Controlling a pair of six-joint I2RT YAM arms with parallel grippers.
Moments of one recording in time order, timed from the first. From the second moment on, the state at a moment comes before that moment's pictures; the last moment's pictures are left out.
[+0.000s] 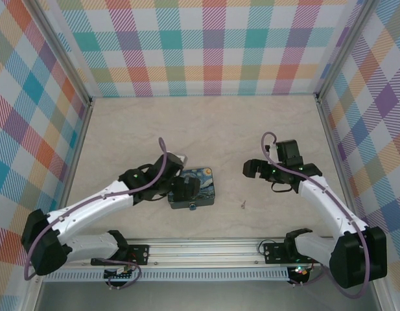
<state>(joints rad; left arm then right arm) -0.87 1.20 0.90 -0.63 -0.06 -0.57 0.26 1.10 0.74 -0.59 -0.28 0.39</state>
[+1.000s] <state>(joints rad) -0.74 1.56 1.03 -0.38 -0.05 -0.55 0.48 1.17 0.67 -0.74 -0.29 0.65</state>
